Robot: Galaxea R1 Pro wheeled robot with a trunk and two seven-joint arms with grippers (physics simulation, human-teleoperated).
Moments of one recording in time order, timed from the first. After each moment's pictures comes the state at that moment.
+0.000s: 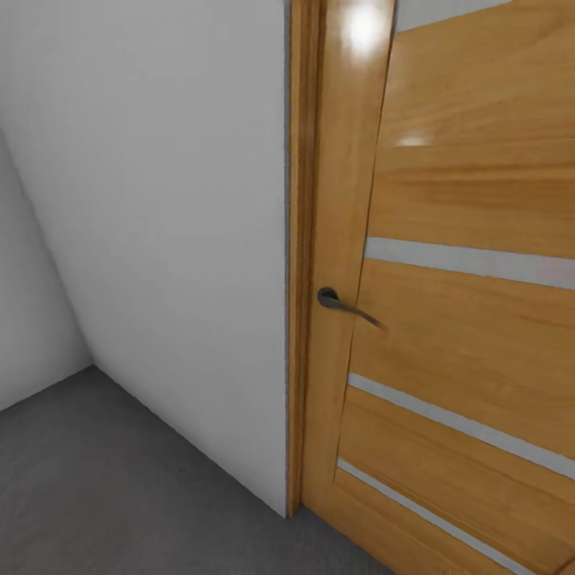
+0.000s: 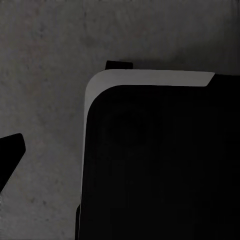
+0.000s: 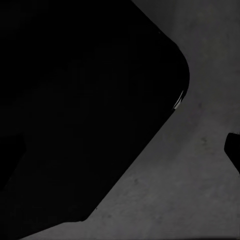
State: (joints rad) left arm 0.00 0.02 0.01 -0.11 0.08 -0.11 -0.01; right arm 0.00 -0.01 0.65 0.00 -0.01 -0.12 0.00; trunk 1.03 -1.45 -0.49
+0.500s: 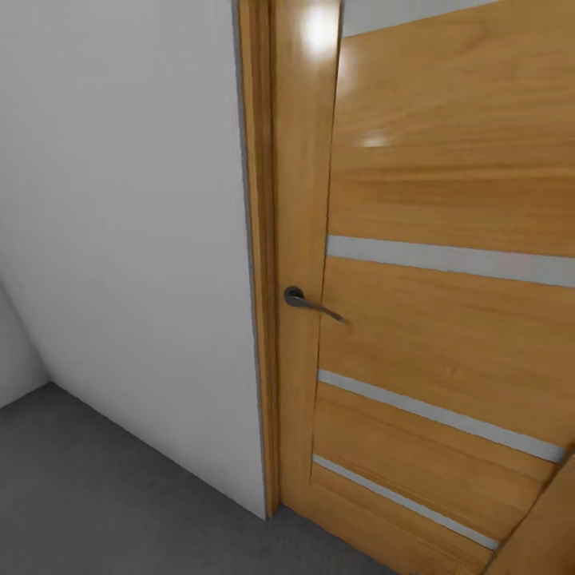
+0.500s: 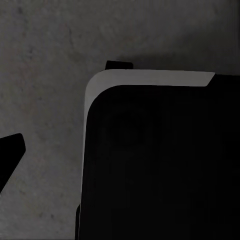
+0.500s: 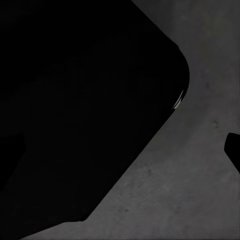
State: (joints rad) left arm 0.00 0.02 0.01 -0.11 0.08 -0.11 -0.01; right arm 0.00 -0.01 0.65 0.00 -0.01 -0.12 0.00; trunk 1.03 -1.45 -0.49
